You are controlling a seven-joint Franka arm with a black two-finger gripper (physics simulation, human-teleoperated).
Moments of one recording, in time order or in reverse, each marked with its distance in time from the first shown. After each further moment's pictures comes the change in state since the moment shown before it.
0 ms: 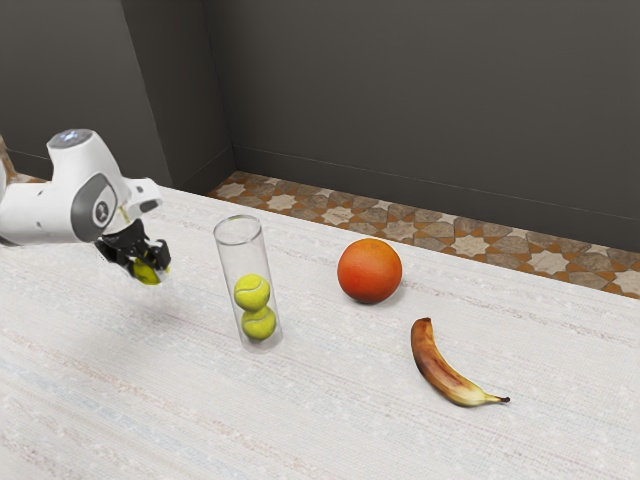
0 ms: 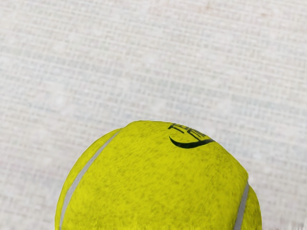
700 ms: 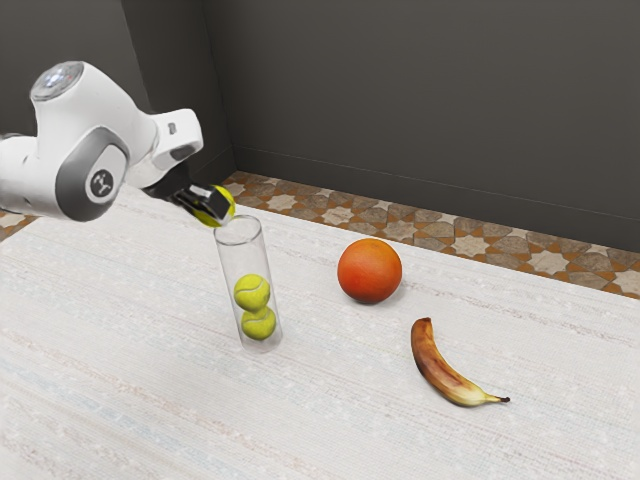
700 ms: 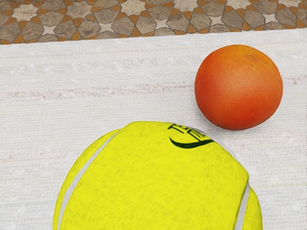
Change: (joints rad) arm -0.006 -0.493 -0.341 -0.184 -0.062 0.032 -0.008
